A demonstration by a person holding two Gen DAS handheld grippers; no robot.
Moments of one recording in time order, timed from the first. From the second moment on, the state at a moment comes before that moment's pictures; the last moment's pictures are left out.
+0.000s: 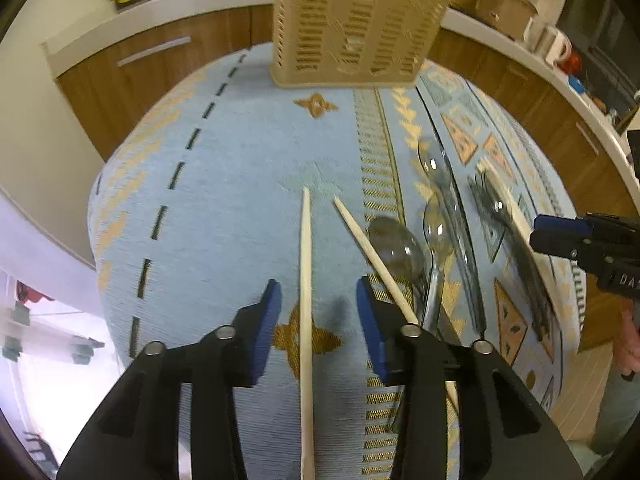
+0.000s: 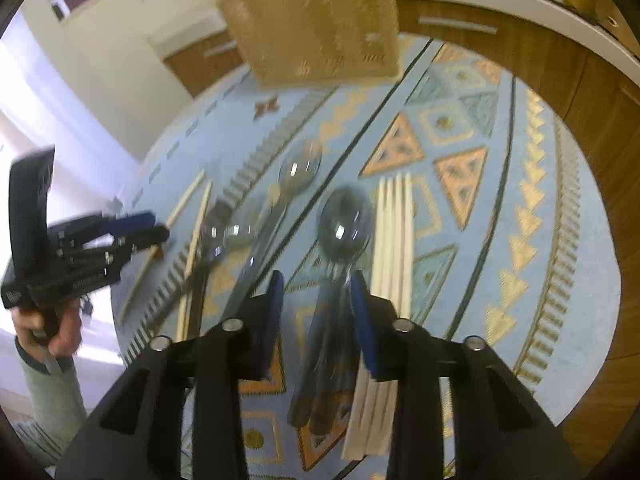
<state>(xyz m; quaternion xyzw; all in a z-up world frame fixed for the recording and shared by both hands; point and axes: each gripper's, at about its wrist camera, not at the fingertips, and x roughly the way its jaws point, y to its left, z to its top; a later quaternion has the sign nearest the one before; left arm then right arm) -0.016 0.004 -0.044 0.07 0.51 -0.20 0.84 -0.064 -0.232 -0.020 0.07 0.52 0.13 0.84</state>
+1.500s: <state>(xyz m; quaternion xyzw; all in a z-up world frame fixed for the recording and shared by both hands) 0.007 0.020 0.065 -0.14 0.32 -0.29 0.89 -0.047 -0.239 0.073 0.09 0.35 0.24 0.90</state>
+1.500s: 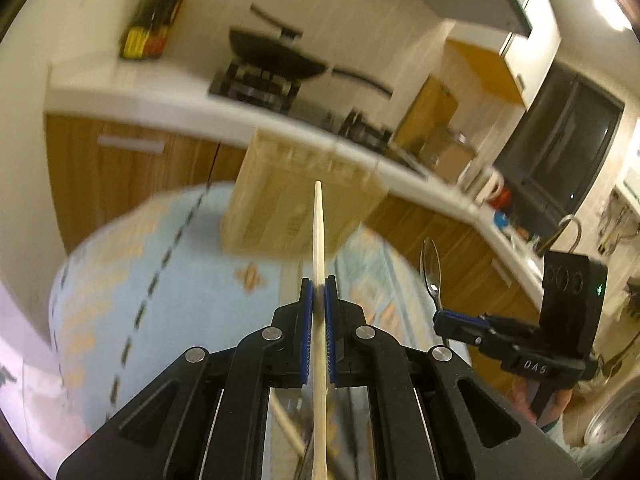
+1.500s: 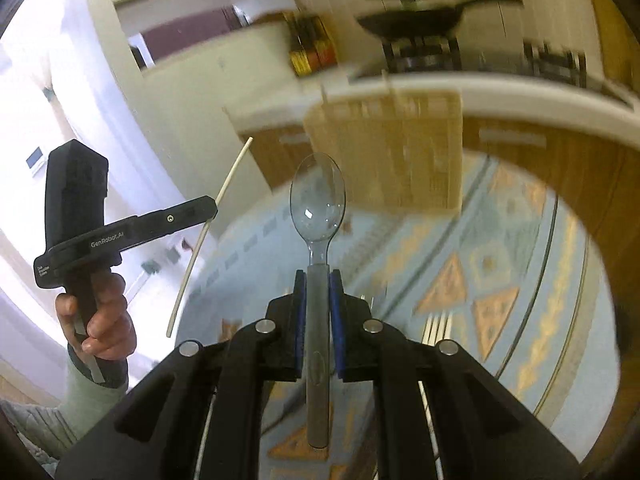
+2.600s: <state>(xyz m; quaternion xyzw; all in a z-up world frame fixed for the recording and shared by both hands) 0.196 -0.048 0.114 -0.14 0.13 -0.16 0.97 0.162 -0.269 0.104 0.05 0.16 0.10 0.98</state>
